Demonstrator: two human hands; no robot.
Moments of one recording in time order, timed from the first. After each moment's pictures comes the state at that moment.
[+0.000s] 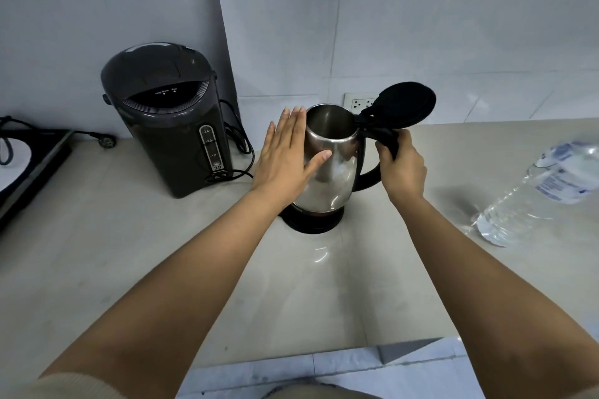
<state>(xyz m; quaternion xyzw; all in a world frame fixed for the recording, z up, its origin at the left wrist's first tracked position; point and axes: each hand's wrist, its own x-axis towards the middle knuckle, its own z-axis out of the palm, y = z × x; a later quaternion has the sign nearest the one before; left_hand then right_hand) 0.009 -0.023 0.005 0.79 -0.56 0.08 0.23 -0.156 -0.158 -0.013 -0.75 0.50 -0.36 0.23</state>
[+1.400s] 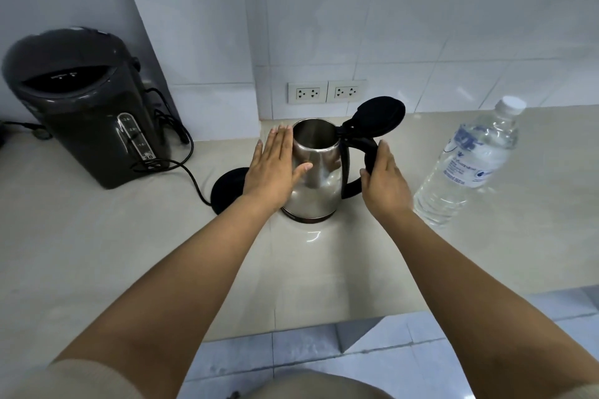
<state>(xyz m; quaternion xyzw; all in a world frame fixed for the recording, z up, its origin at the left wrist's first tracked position) -0.109 -0.100 -0.034 0.83 -0.54 0.00 0.15 -0.293 -0.218 -0.058 -0.84 0.49 -0.20 0.12</state>
